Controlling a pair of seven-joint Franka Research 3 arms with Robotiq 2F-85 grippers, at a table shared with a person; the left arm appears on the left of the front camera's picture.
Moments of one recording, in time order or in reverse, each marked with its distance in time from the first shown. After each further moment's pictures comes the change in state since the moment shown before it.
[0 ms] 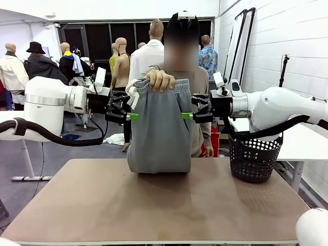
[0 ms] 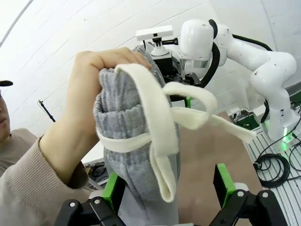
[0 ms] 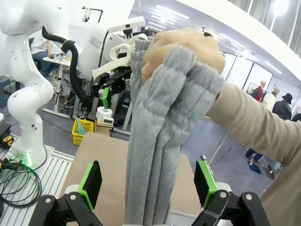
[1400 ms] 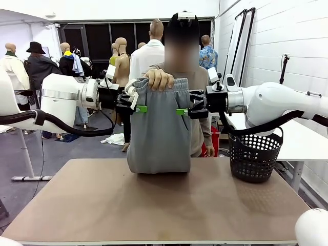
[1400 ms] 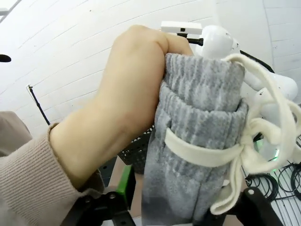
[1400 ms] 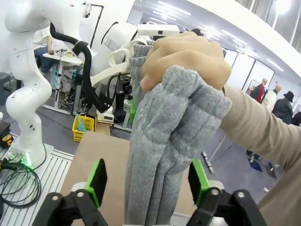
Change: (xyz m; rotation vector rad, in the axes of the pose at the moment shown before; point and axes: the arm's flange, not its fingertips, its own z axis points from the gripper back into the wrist) left arm -0.010 0.047 -0.025 -0.051 -0.036 0.158; right arm 0.013 -0.006 -0.013 0.006 0.031 -0.010
